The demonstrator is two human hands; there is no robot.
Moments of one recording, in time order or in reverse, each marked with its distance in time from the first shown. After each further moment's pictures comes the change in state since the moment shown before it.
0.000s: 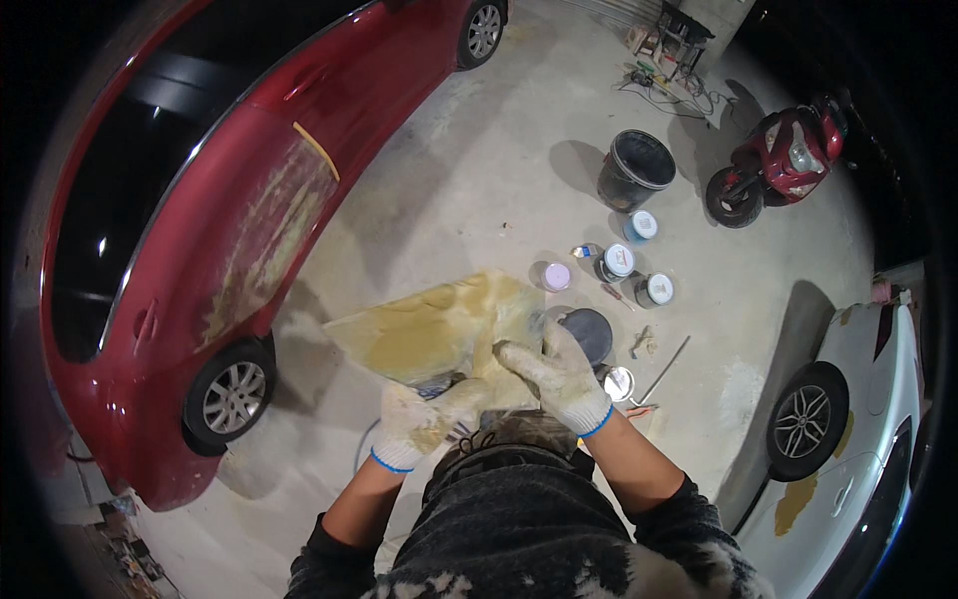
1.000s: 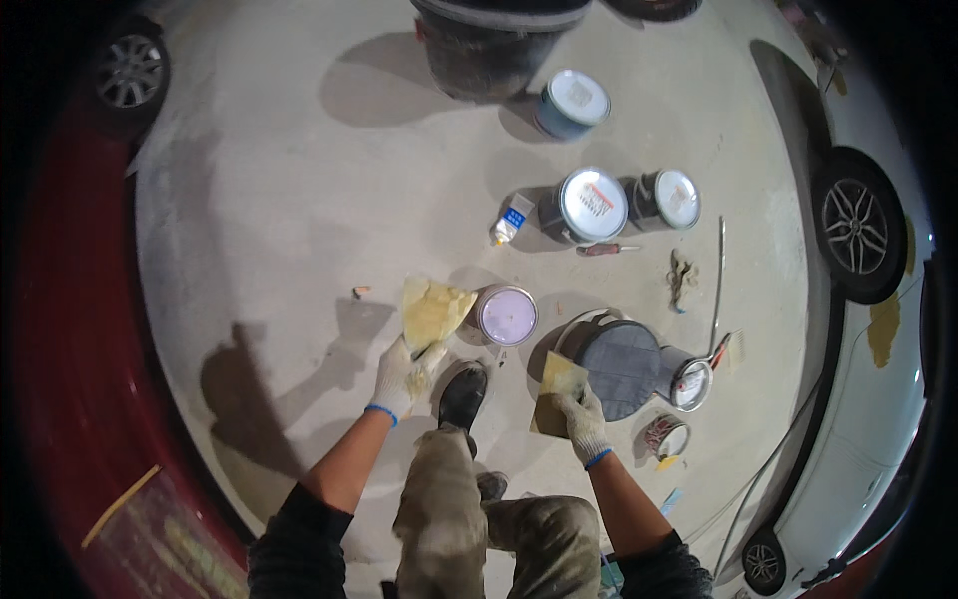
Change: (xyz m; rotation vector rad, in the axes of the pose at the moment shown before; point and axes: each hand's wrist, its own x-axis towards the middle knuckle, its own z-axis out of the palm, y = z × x) left_hand 0.657 -0.658 -0.164 0.993 -0.608 -0.536; right_hand 0.364 0.559 -0.417 0.262 1.200 0.299
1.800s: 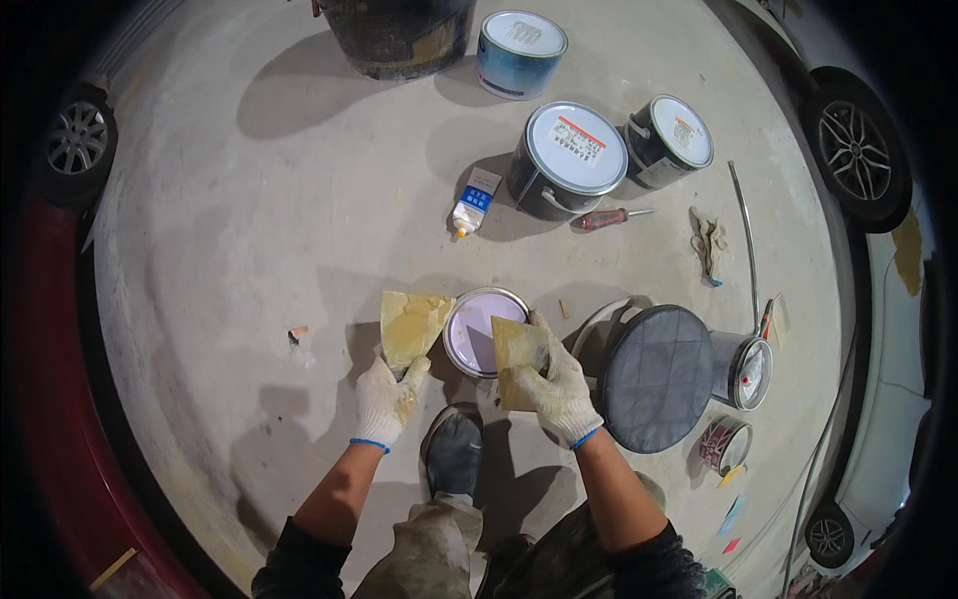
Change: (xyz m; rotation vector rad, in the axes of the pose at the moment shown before) left_hand 0.087 -0.113 0.073 0.380 0.143 0.125; right_hand 0.141 0.062 0.049 -0.271 -0.022 -0.471
